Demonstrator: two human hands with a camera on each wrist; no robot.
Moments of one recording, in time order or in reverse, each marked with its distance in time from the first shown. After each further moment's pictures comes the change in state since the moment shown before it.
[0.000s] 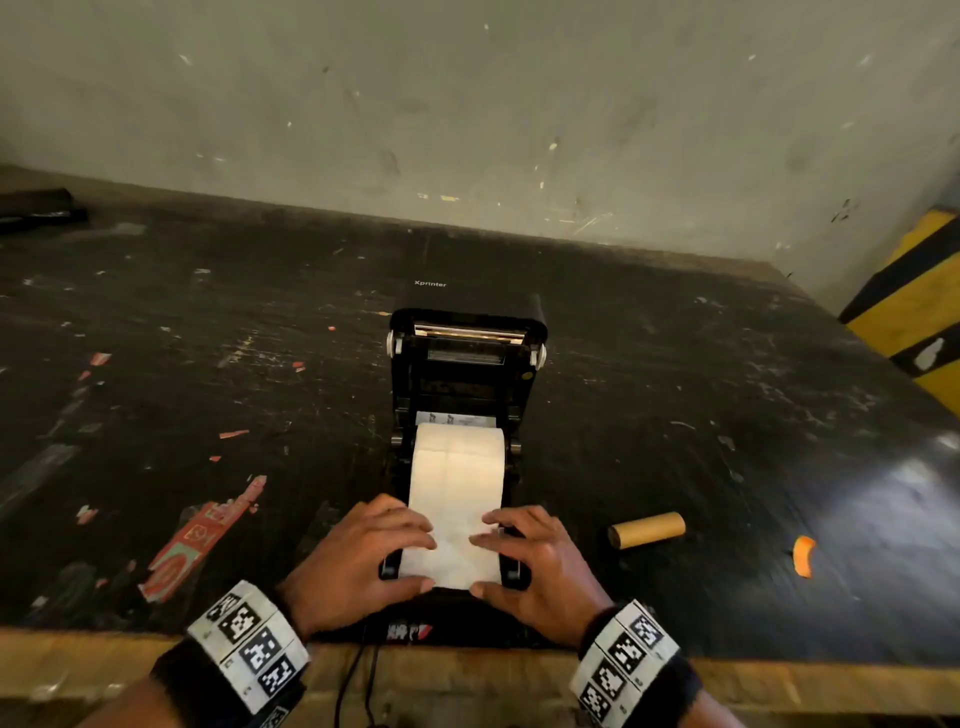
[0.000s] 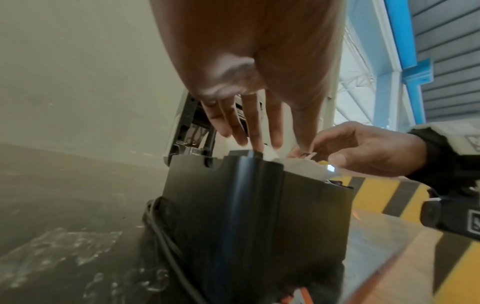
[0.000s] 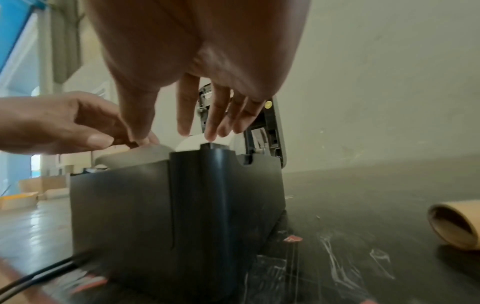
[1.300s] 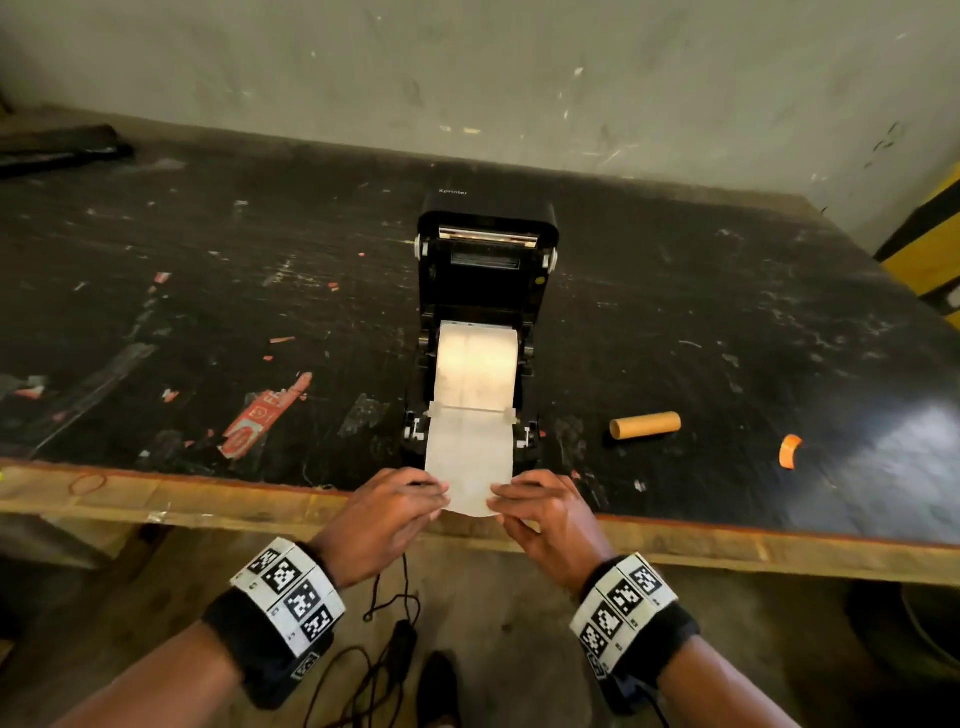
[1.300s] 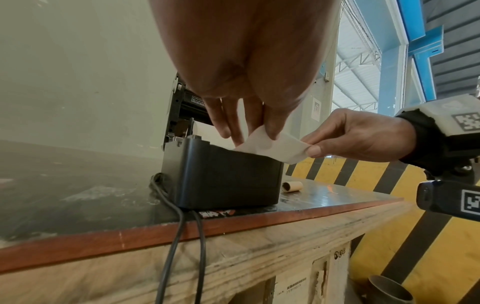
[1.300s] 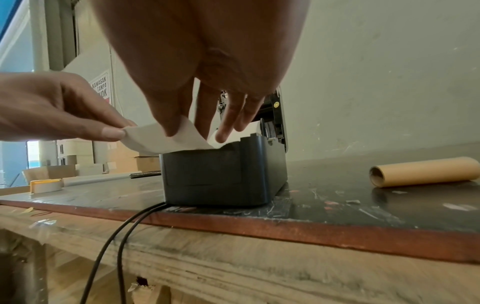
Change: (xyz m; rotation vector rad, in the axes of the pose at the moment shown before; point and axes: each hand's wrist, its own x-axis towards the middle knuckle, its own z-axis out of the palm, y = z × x) left_hand -0.082 0.048 0.051 0.145 0.110 0.036; right_hand -0.083 -0.034 0.034 -0.052 0.118 -0.069
